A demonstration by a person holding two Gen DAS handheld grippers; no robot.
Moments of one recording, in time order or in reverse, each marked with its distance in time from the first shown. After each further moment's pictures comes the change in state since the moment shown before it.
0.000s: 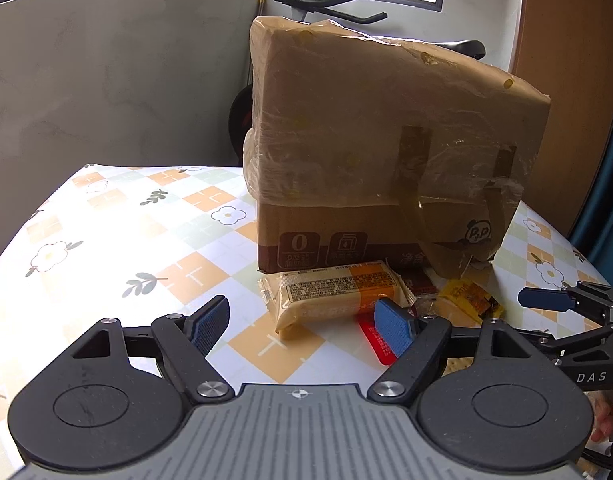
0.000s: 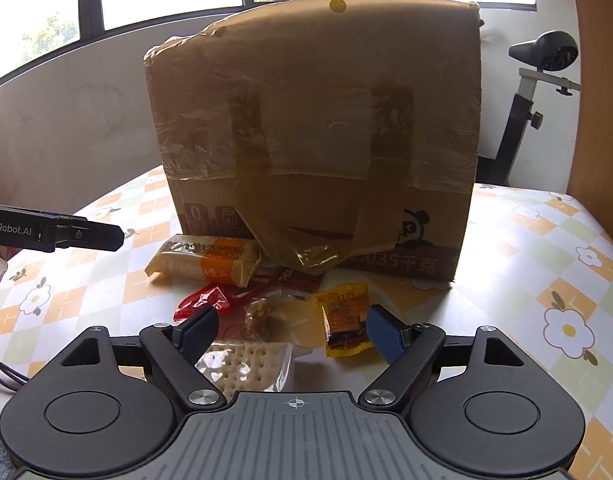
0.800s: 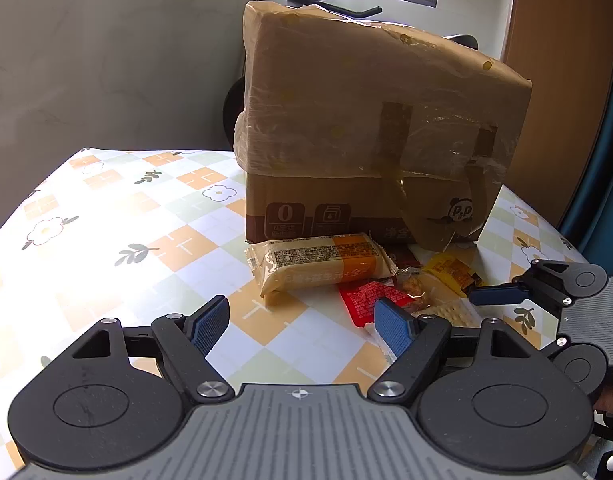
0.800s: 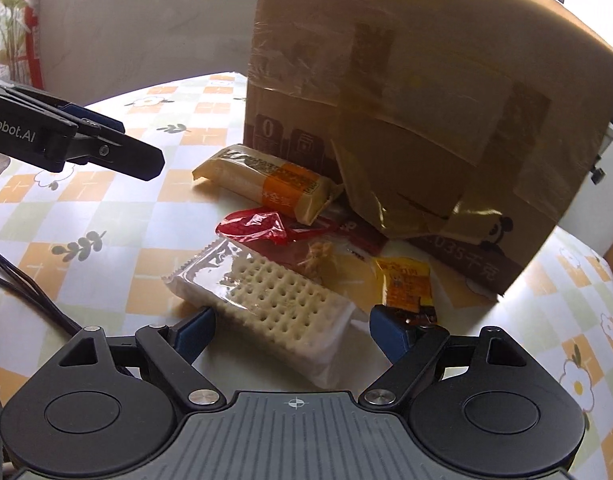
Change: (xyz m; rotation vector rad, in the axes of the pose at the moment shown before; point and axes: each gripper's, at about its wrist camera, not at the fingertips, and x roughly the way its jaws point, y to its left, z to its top) left arm -0.010 -0.006 -0.017 -0.014 0.018 -0.026; right arm 0.033 0.047 -0.004 -0.380 0.177 0.057
